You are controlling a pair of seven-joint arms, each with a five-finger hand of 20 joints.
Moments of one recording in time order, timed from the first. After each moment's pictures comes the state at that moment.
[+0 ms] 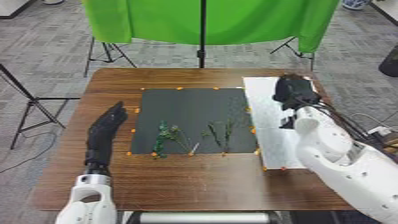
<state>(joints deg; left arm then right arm) 116.2 -70.8 -88.6 -110.8 63.6 12.2 16.6 -69.4 -38.2 48.2 -104.0 -125.8 10.0 33.4</state>
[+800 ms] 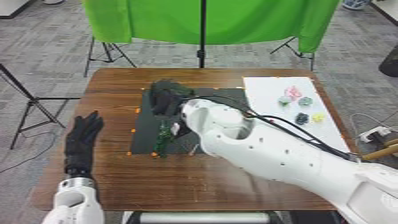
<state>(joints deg) 117.9 -68.0 -91.2 -110.1 53.4 19.1 16.1 -42.2 -69.1 18.0 -90.2 -109.2 0.2 19.7</state>
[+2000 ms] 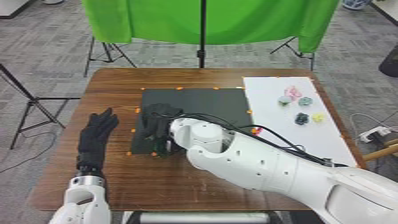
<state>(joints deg) 116.8 -67.8 -88.5 -110.1 54.7 16.1 16.1 -44.0 -74.5 13.8 -82.1 -114.3 -1.2 19.1</state>
